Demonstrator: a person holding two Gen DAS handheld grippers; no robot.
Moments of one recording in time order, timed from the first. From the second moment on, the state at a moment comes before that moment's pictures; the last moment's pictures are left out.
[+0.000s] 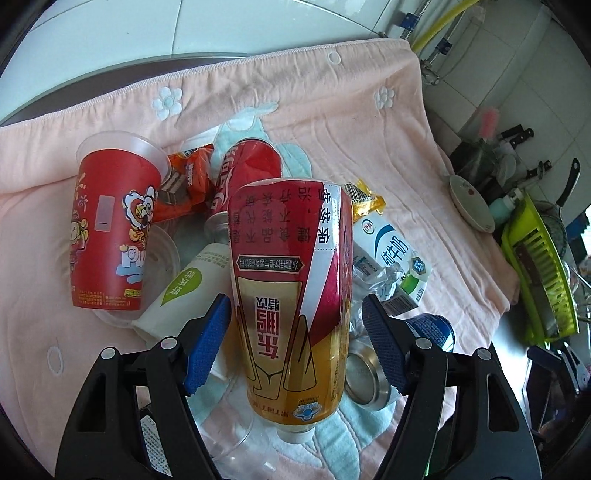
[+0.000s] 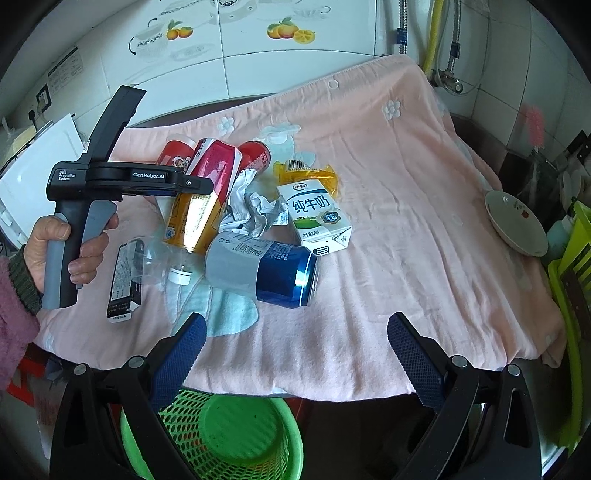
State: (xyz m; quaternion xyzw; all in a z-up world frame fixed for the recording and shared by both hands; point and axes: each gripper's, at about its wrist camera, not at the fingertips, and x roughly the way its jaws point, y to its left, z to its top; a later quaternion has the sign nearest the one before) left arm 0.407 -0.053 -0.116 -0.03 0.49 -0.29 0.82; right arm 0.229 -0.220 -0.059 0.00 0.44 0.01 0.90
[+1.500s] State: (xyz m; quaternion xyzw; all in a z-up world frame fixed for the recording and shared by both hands) left arm 0.314 0.098 -0.023 -0.11 0.39 -0.25 0.88; right arm 0.410 -0.142 -0.096 -0.07 0.54 0.16 0.82
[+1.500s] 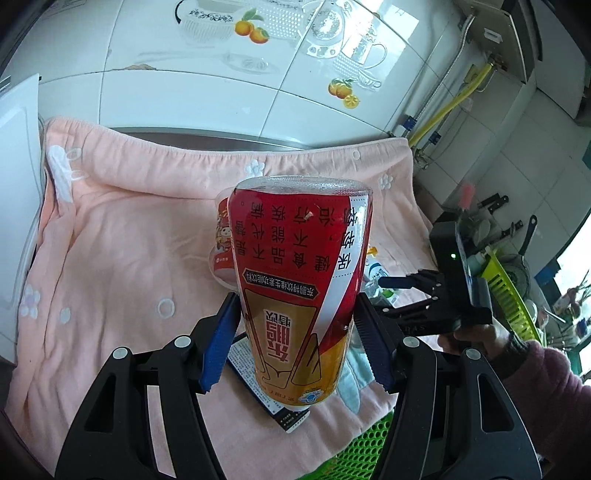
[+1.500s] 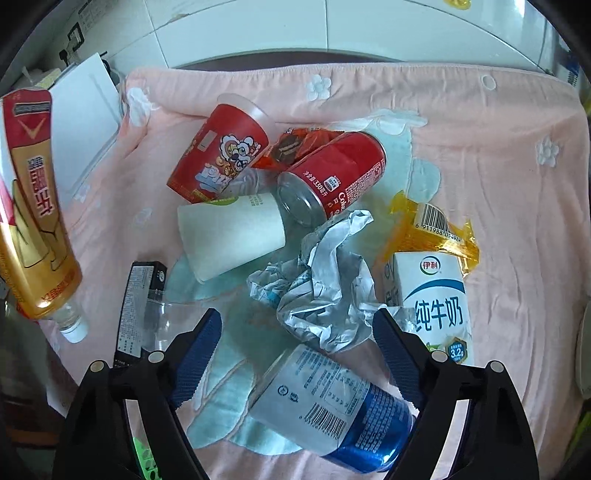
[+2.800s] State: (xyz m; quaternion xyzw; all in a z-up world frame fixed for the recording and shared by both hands) left arm 0.248 0.090 -0.011 -0.13 0.39 -0.26 0.87; right arm 0.381 -0.149 -0.049 -0.05 0.48 0.18 0.86
